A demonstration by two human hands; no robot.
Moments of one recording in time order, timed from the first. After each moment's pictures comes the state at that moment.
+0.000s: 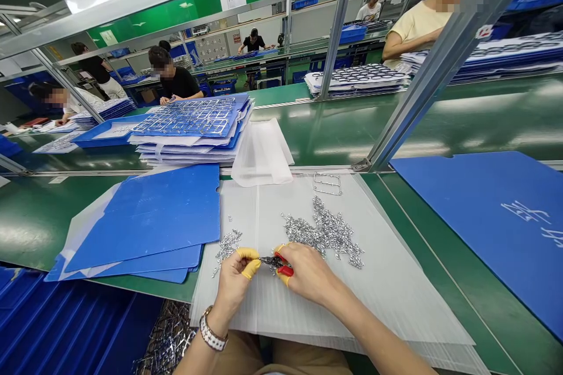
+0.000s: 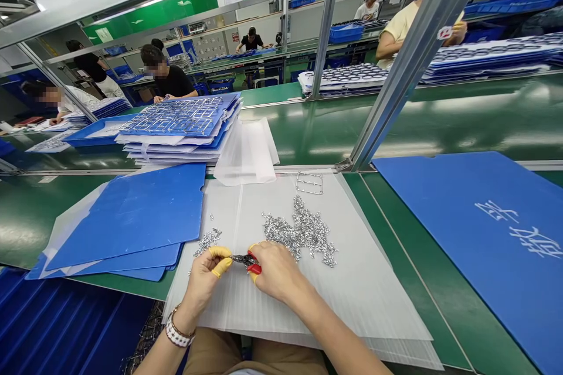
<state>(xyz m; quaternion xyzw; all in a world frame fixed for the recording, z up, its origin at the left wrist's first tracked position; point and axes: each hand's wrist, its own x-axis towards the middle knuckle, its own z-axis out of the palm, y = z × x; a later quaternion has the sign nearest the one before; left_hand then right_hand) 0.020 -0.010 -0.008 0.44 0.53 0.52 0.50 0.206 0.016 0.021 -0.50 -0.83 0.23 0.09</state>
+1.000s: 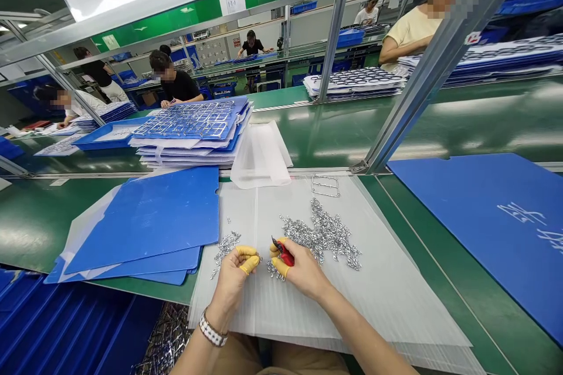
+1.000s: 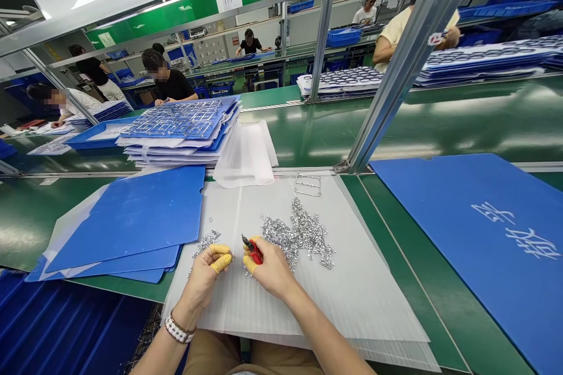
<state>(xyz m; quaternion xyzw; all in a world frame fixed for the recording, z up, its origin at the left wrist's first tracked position) 0.025 -0.002 -0.007 0.35 0.54 0.52 0.56 0.199 0.016 0.015 -0.52 -0.66 0.45 0.30</state>
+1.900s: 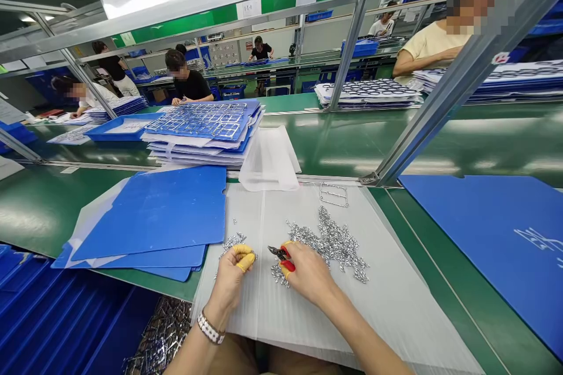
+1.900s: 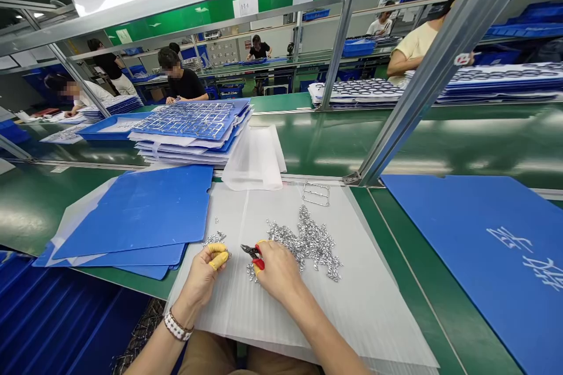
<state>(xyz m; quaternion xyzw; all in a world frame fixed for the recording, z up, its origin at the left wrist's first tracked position) 0.012 0.000 -0.008 0.28 0.54 0.57 0.56 0.198 0.026 0.014 -0.57 -0.78 0.22 0.12</state>
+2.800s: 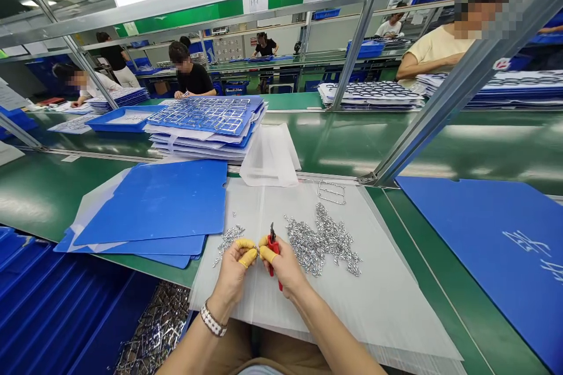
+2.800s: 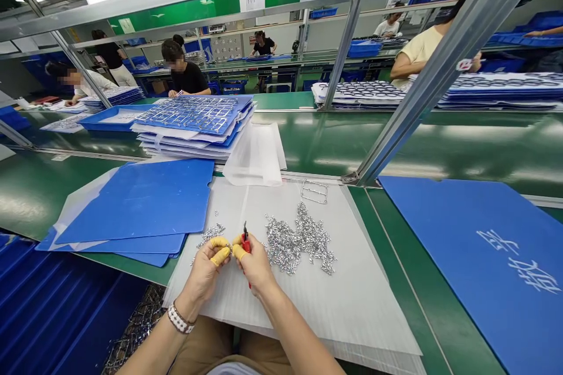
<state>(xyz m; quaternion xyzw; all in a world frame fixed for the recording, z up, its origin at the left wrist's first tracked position) 0.025 -0.011 -0.009 0.29 0.48 0.59 0.58 0.144 0.011 0.005 -0.48 -0.47 0.63 0.40</state>
